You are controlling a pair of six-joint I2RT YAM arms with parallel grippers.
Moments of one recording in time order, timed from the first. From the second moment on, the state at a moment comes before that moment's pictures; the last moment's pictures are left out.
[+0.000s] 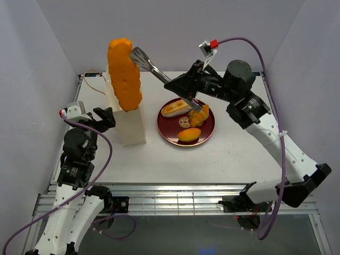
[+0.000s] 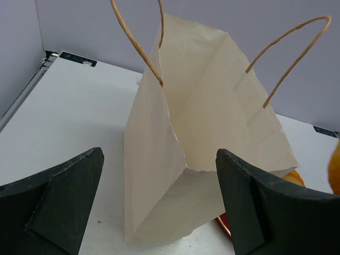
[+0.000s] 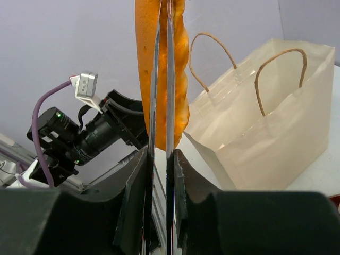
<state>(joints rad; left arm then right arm) -0.24 0.56 0.77 -0.19 -0.29 -0.29 0.68 1.33 1.59 -0.14 -0.52 0.54</state>
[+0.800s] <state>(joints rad) -0.26 0.56 0.77 -0.18 -0.29 -0.29 0.71 1.62 1.78 -0.10 -0.48 0.50</state>
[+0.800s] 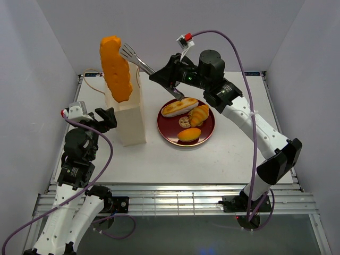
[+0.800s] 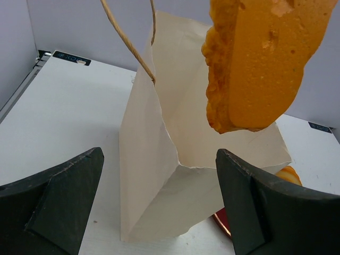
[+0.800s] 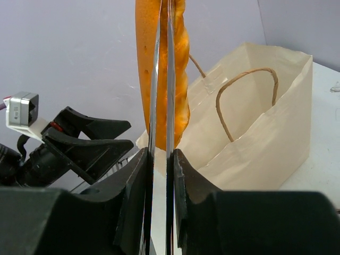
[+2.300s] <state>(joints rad) -0.27 0.56 0.77 -0.18 -0.30 -0.29 0.71 1.64 1.80 -0.14 -0.44 0.46</state>
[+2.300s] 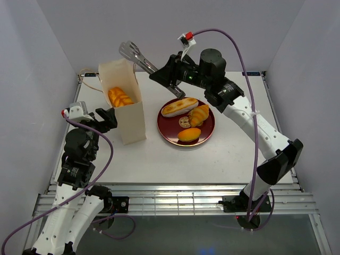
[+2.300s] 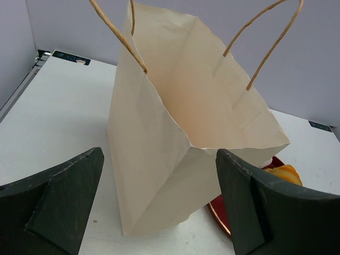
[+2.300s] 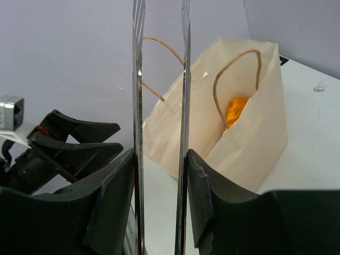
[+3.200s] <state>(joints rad) -0.27 0.55 0.76 -0.18 -0.32 -0.28 0.71 0.89 1.00 -0.22 -0.02 0.42</state>
